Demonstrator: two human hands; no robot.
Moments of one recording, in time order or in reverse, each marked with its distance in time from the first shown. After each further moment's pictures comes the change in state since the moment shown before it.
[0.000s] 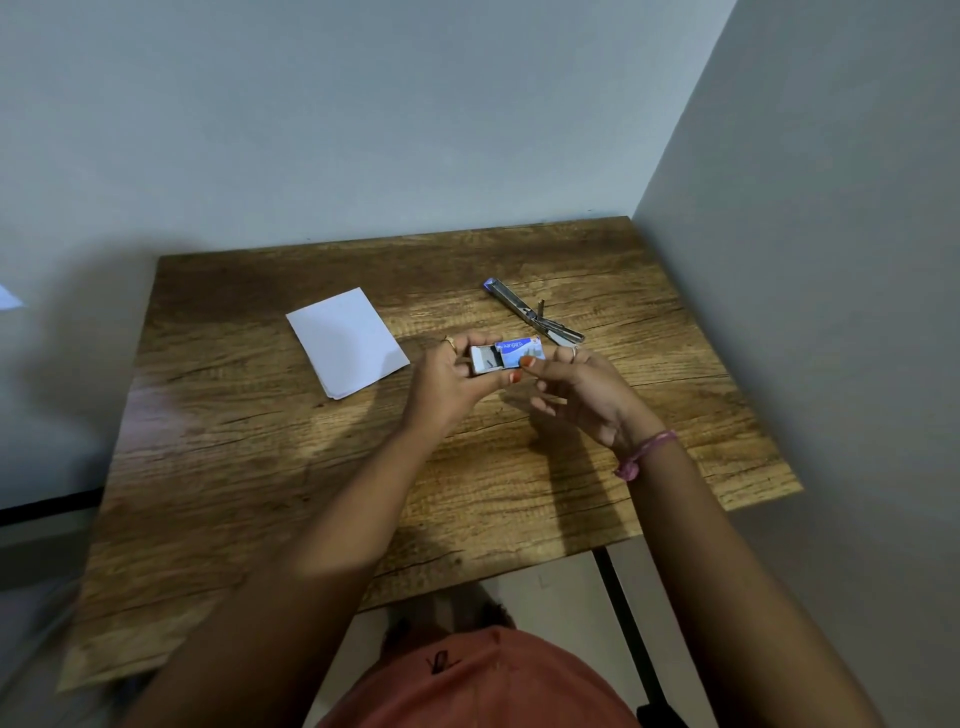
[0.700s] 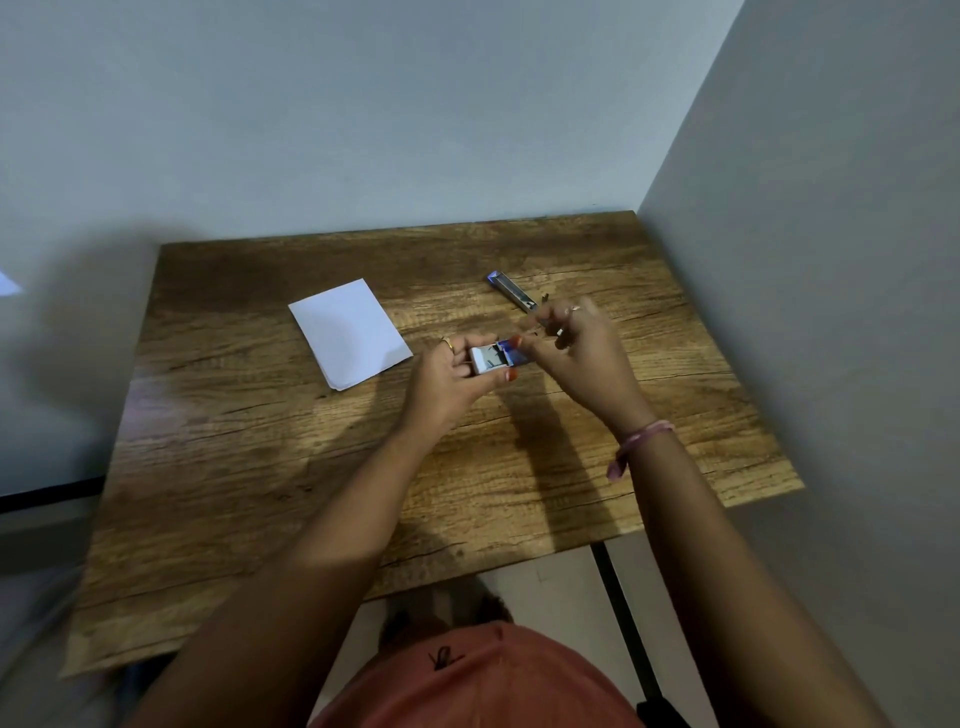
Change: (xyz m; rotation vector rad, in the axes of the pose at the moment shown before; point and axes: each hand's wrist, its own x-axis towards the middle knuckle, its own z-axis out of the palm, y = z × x) left_hand -0.001 -0.015 -0.005 -0.040 0.020 -0.027; right_hand 0.001 -0.014 0.012 -1.016 0.289 -0.642
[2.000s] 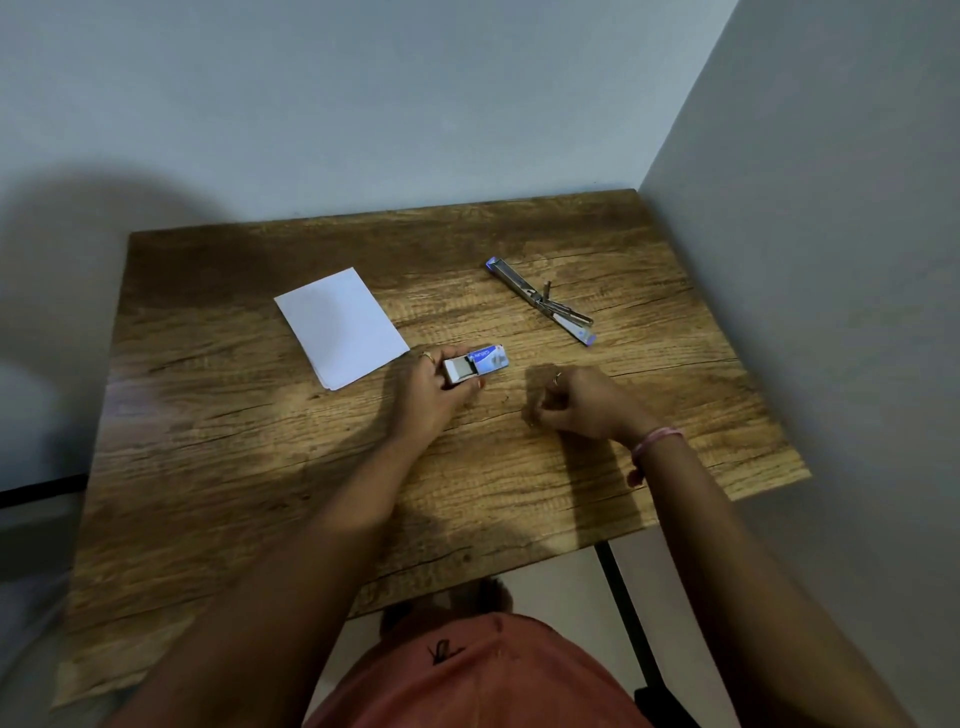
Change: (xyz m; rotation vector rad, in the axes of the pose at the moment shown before) left_hand 0.013 -0.043 -0.013 0.157 0.051 -0.112; right_hand -0.005 0.061 0.022 -0.274 -0.566 0.168
